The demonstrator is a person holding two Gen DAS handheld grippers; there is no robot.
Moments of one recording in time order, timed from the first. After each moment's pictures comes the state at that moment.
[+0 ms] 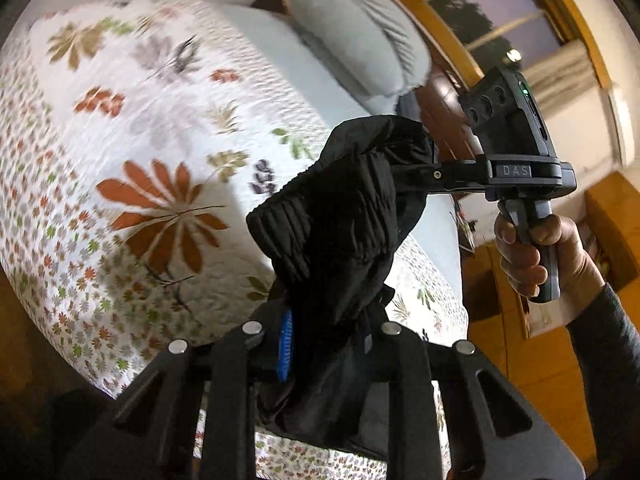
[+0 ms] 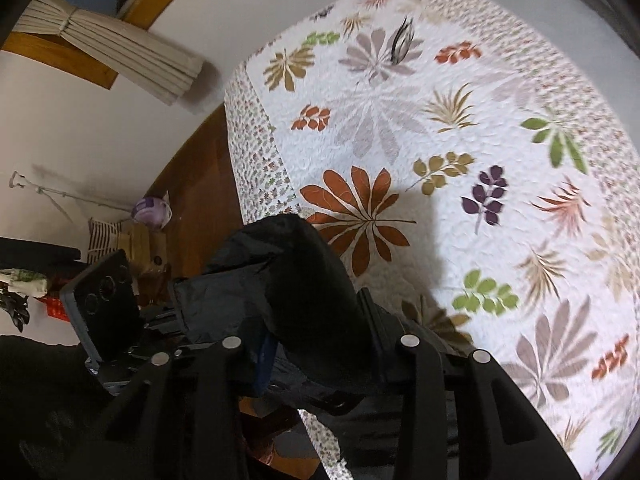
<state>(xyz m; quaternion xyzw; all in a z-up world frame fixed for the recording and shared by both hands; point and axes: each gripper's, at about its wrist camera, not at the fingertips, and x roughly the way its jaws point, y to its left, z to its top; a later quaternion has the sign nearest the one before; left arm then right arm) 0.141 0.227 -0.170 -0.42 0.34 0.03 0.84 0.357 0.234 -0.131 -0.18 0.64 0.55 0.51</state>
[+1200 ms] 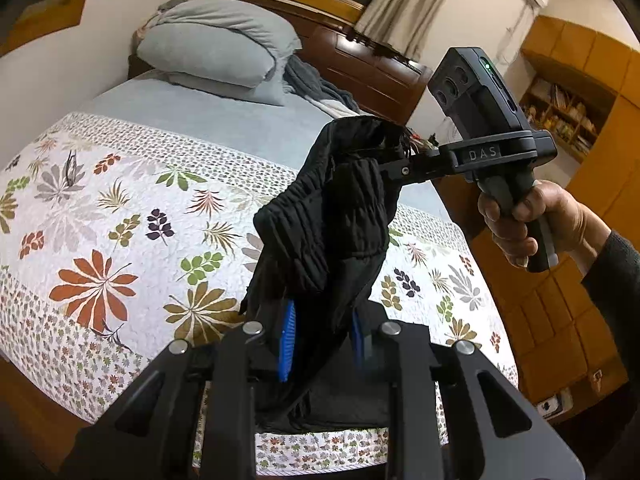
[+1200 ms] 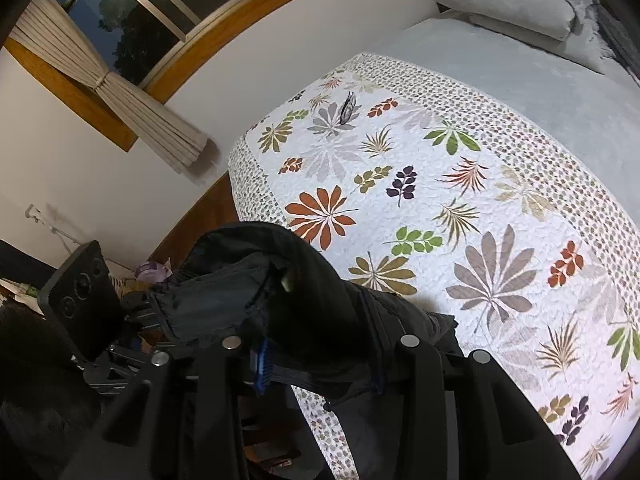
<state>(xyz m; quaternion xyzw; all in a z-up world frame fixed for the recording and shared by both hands) 0.152 0.041 -0.070 -0.18 0.36 -0.07 0.91 0.354 0.005 -0.054 -0.07 0.56 0.54 0.62</state>
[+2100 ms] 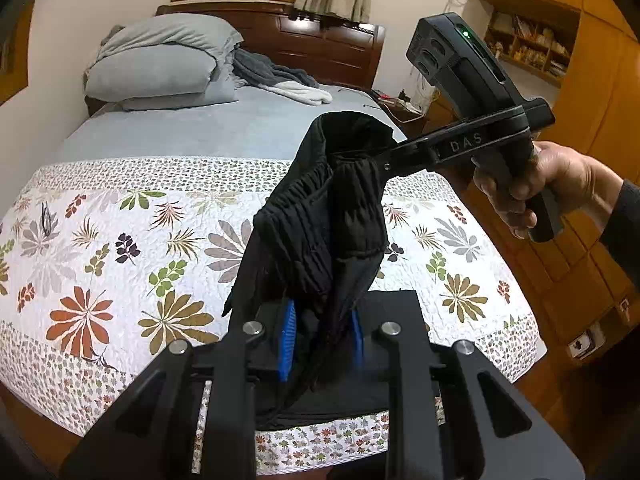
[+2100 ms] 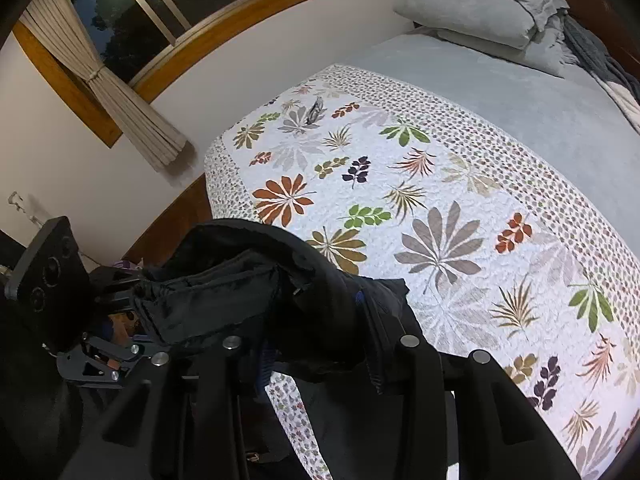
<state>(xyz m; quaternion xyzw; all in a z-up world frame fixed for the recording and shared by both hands) 0.162 -0.061 -0.072 -0.07 0.38 -0.11 0.92 0.334 -0.098 -0.061 -0.09 0.53 0.51 0.67</state>
